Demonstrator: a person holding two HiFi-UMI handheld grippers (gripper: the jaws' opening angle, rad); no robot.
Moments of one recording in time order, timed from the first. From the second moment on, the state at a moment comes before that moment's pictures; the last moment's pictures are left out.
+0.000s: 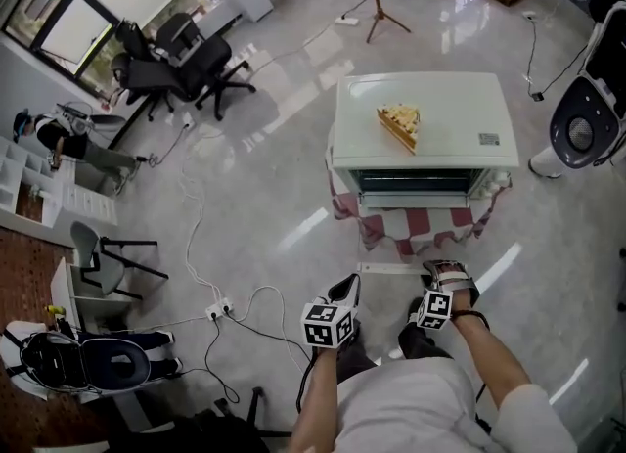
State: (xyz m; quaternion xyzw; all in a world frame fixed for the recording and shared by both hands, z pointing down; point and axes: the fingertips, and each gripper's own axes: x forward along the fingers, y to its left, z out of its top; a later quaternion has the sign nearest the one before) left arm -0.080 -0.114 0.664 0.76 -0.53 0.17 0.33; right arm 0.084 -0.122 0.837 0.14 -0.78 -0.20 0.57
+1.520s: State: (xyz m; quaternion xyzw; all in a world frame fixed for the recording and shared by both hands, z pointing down) left arm -0.049 -0.136 0.663 0.83 -0.43 0.17 0.33; right arm 0.063 -0.120 0.765 0.32 -0.80 0.04 0.50
